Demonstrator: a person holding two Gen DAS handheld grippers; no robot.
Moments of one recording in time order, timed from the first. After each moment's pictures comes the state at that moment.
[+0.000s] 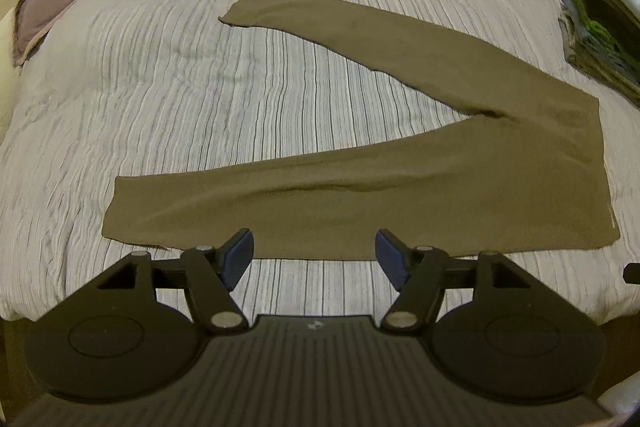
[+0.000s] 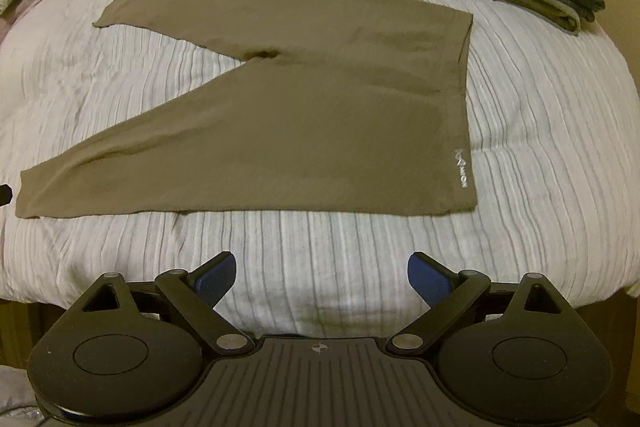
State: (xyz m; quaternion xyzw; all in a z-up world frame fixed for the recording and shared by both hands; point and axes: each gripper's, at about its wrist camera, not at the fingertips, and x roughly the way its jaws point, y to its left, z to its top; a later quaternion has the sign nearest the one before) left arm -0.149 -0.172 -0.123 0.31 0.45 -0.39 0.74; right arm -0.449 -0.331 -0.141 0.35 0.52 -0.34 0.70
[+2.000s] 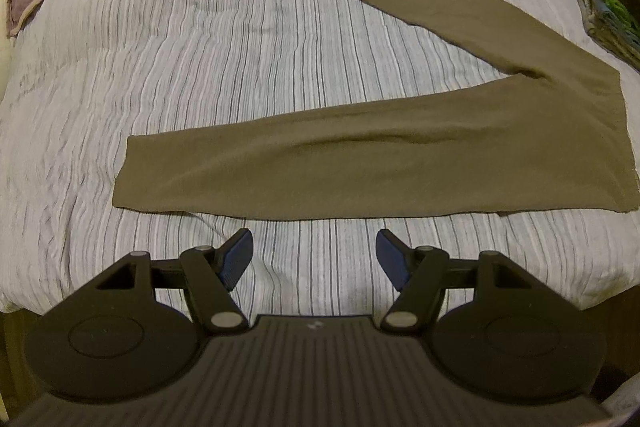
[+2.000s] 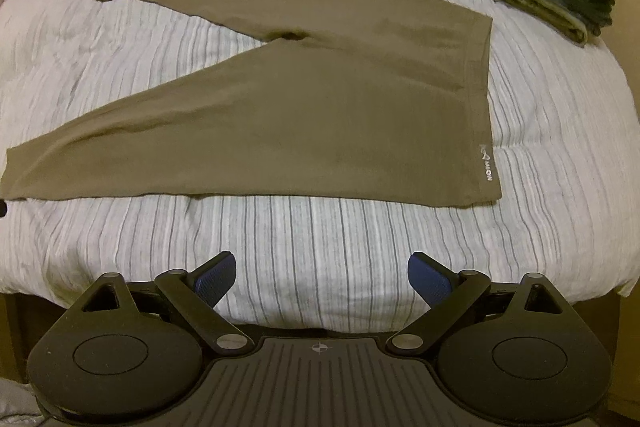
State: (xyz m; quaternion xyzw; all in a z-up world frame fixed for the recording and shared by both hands) left arm -0.093 -0.121 -0.164 0.31 0.49 -0.37 0.72; right arm -0.408 -0.304 -0.159 0.32 0.54 -0.36 0.69
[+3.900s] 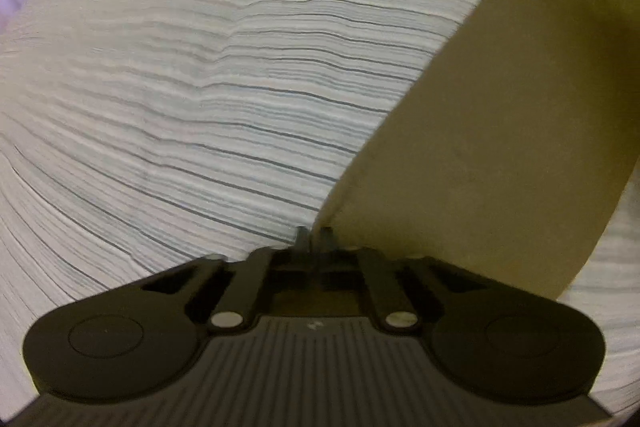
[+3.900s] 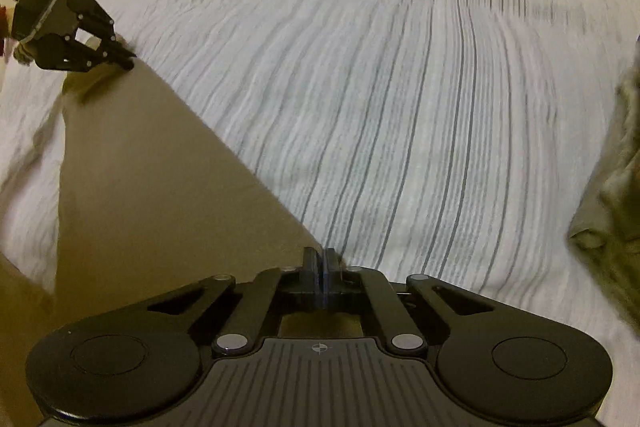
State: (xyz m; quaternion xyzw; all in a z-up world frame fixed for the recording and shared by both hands) left arm 0.068 -0.603 -0.346 0.54 0.17 -0.73 0.39; right arm -0.329 -0.704 -0.303 0.21 0.48 -0.20 0.83
